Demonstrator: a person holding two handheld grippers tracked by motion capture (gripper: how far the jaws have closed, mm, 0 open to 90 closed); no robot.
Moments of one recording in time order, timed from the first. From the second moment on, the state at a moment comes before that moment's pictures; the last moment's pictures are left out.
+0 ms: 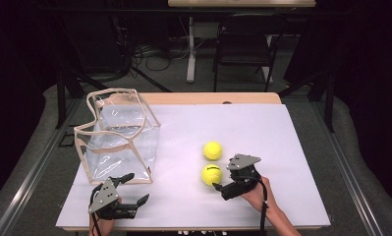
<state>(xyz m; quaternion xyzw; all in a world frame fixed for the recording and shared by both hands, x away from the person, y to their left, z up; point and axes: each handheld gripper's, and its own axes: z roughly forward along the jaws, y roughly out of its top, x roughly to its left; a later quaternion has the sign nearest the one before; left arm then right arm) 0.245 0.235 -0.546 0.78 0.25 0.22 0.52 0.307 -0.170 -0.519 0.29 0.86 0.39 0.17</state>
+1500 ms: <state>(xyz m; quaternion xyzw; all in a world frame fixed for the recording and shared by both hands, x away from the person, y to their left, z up) 0.247 0.233 -0.546 0.79 0.25 0.22 0.52 0.325 -0.146 -0.544 0.30 0.86 0.39 0.13</state>
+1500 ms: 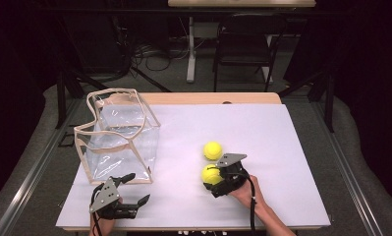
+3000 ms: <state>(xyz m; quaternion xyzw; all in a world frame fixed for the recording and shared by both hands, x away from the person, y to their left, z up) 0.247 0.233 -0.547 0.79 0.24 0.21 0.52 0.317 -0.147 -0.530 0.28 0.86 0.40 0.16</state>
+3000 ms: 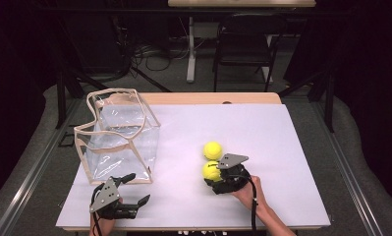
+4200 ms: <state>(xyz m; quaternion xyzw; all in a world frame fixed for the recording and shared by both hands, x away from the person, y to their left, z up) 0.248 0.232 -0.548 0.79 0.24 0.21 0.52 0.320 -0.155 -0.497 0.27 0.85 0.42 0.20</state>
